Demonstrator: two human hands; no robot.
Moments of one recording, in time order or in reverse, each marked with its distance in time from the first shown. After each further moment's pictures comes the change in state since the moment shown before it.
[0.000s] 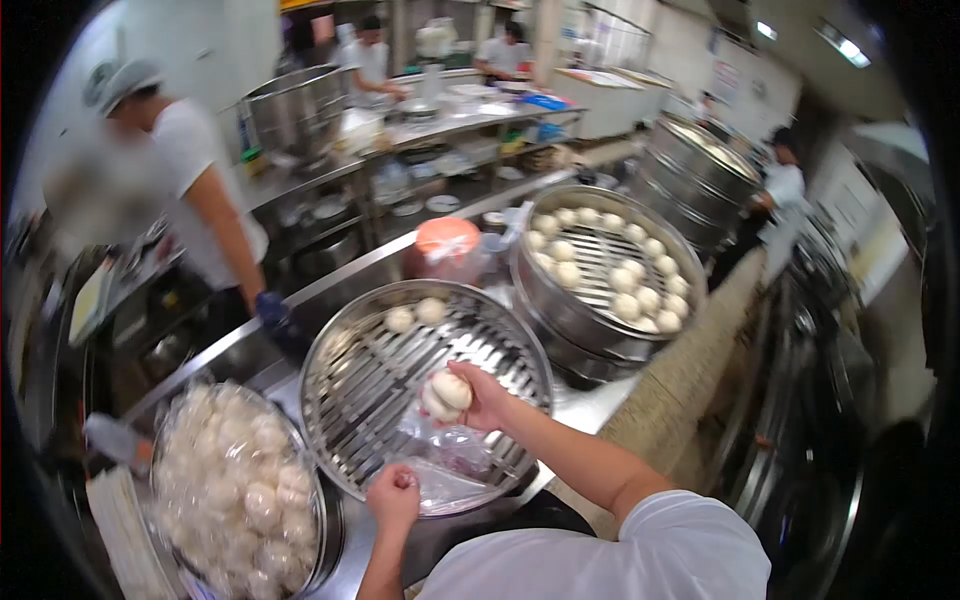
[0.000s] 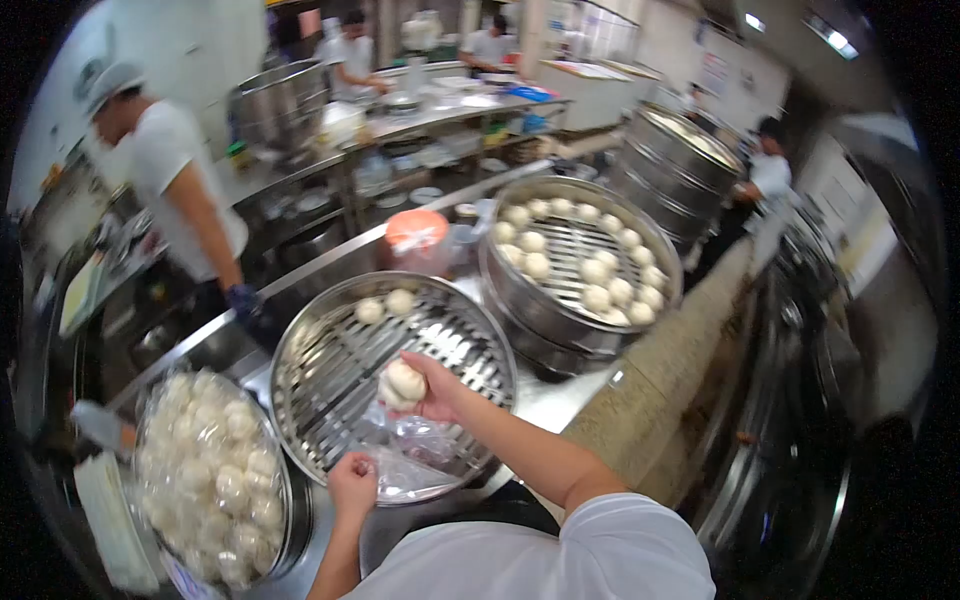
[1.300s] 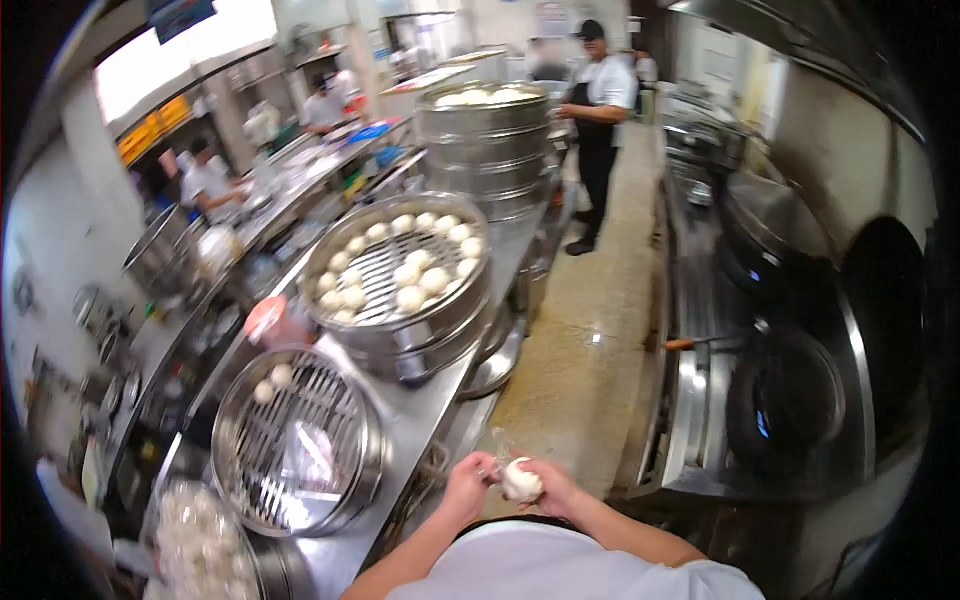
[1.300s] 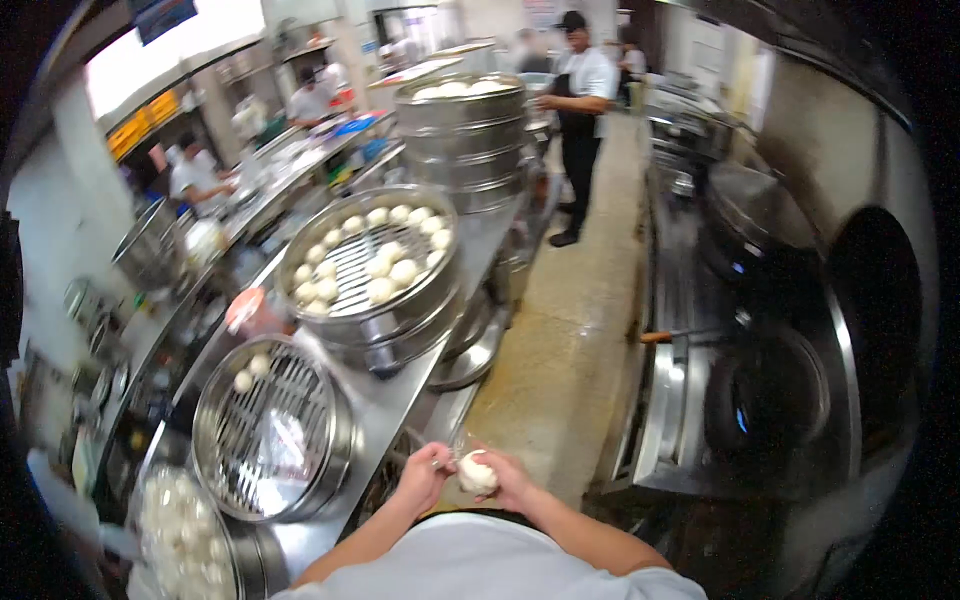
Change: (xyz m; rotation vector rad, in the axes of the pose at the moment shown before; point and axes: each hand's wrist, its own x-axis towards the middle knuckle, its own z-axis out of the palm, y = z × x) left_hand -0.245 0.219 0.306 -0.819 -1.099 -0.304; right_hand -0.516 0.164 -0.170 0.204 0.555 -0.444
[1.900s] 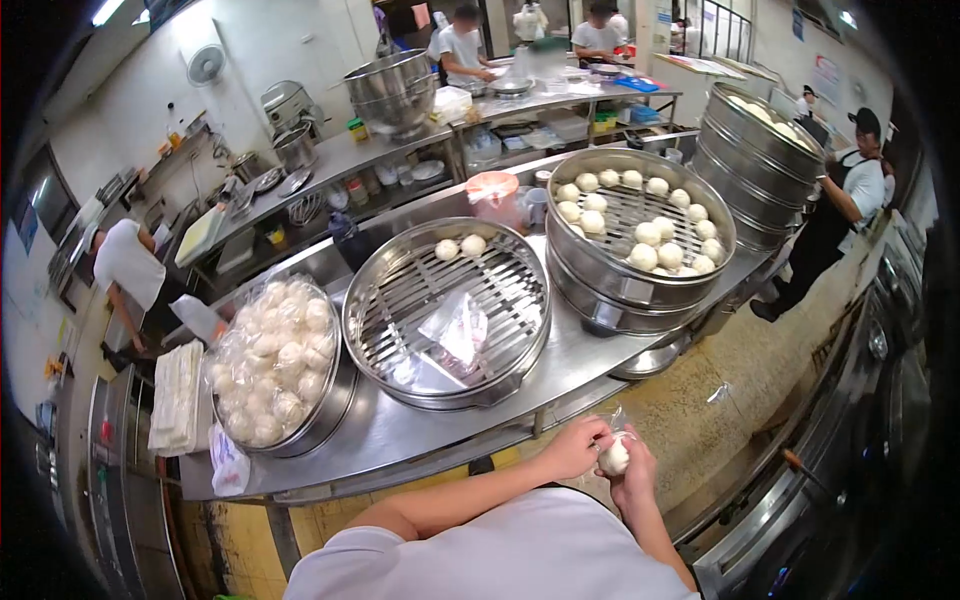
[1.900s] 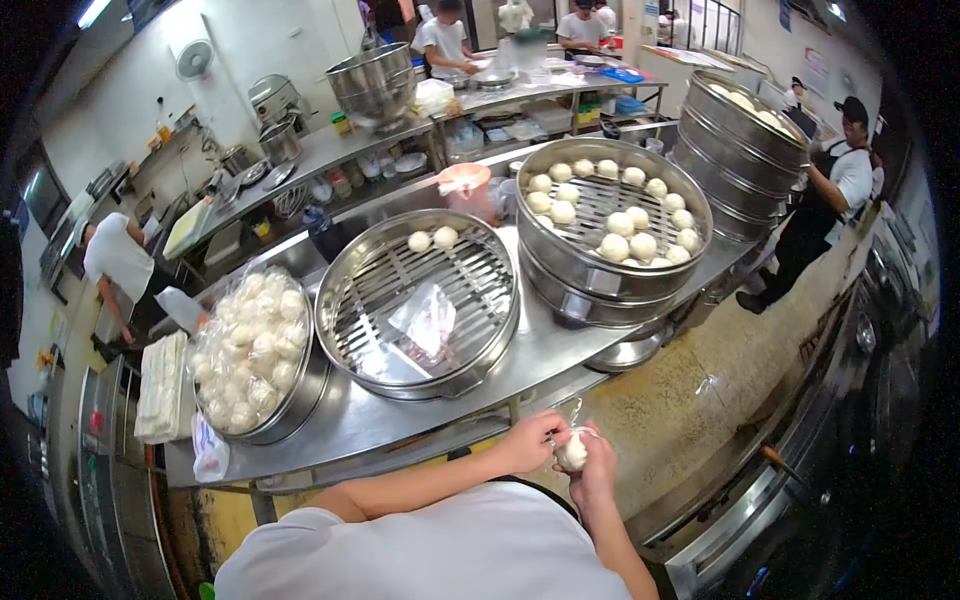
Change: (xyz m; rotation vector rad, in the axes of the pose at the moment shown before) left_hand -0.034 0.027 -0.031 0.947 0.230 0.631; right_hand 0.041 0.013 0.073 -0.177 0.122 -0.116
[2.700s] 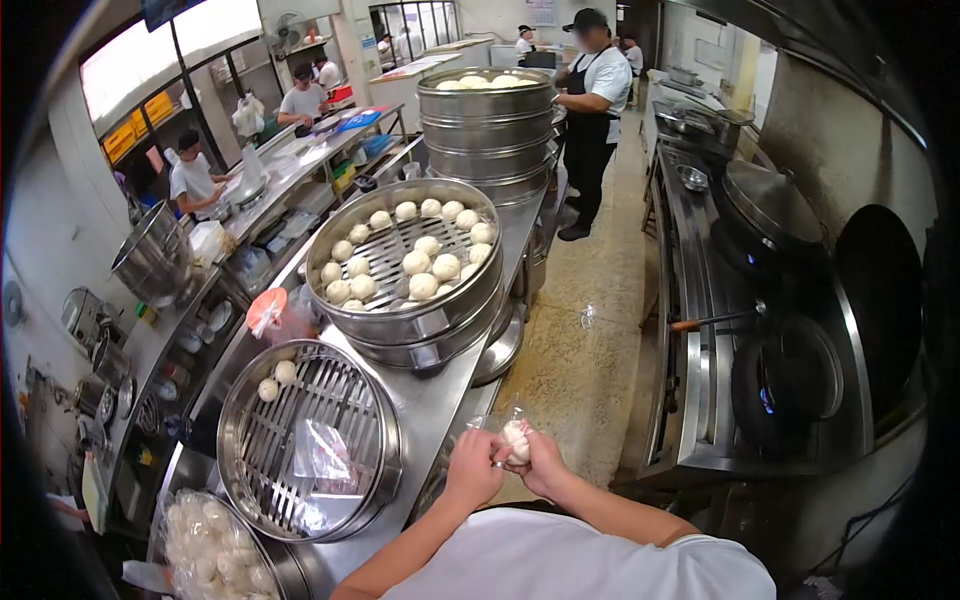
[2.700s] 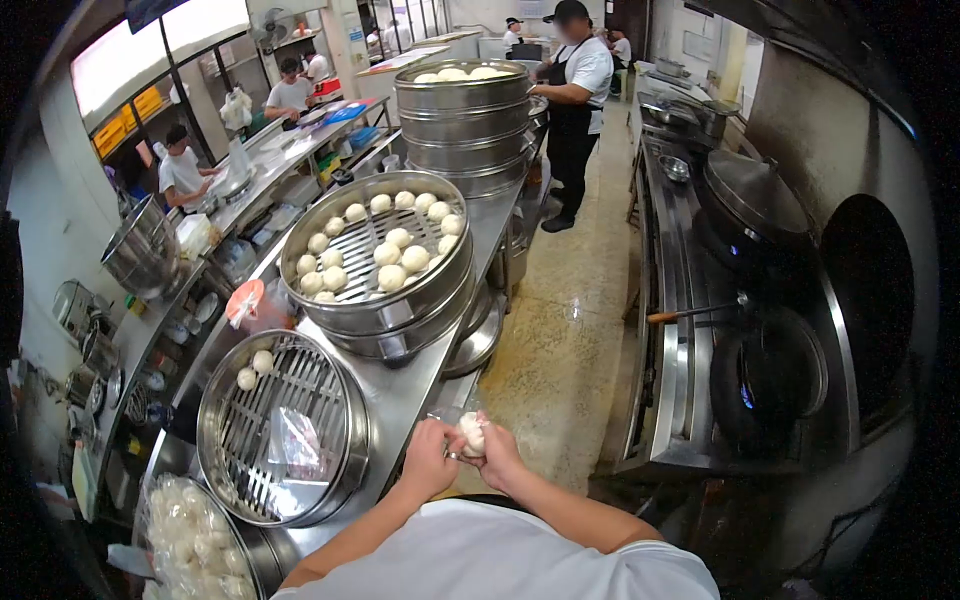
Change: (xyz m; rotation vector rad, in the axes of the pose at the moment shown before) left_hand 0.041 0.018 -0.013 0.197 -0.139 0.331; right_hand 0.014 0.014 0.009 0.359 0.171 -0.137
